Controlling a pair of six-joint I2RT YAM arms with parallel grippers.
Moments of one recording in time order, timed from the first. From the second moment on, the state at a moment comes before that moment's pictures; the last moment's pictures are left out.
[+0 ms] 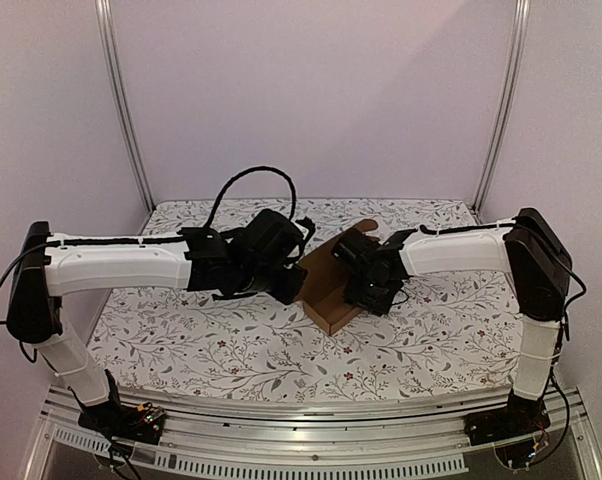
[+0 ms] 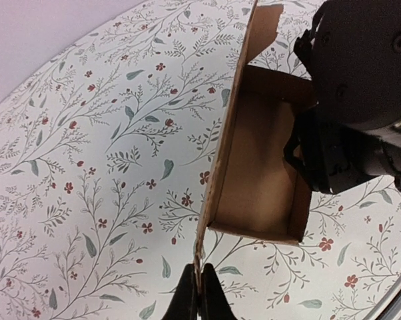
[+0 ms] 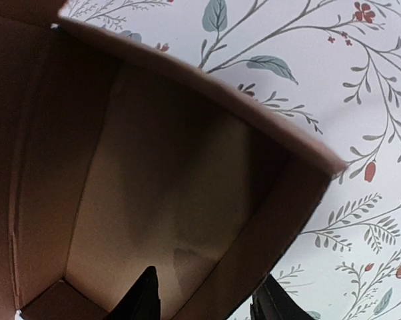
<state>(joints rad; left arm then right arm) -1.06 1.67 1.28 -0.43 -0.40 -0.27 0.85 1.97 1.36 -0.65 0.27 1.24</state>
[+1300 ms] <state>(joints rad) -0.93 1.48 1.20 -0.54 -0.12 0.09 0.66 1.38 1.09 -0.48 -0.07 0.08</state>
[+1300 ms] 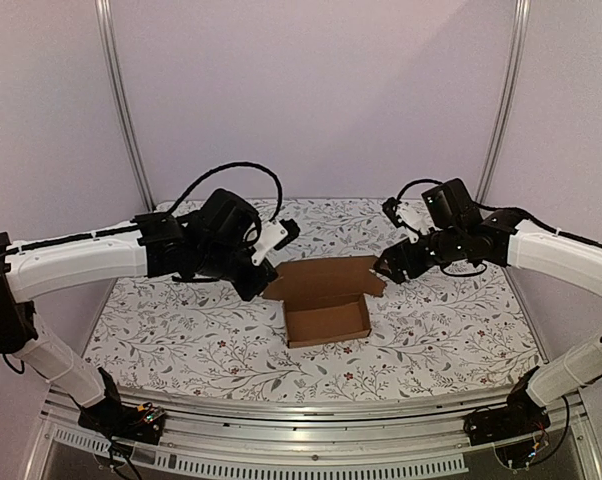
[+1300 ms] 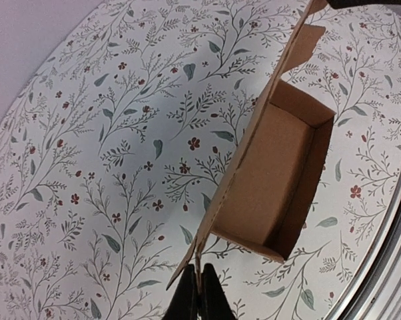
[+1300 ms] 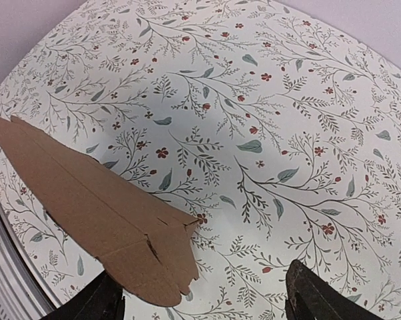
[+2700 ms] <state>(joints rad) -0.91 1.50 1.18 -0.56 -0.09 0.03 0.63 1.46 0.87 -0.18 -0.33 0.08</state>
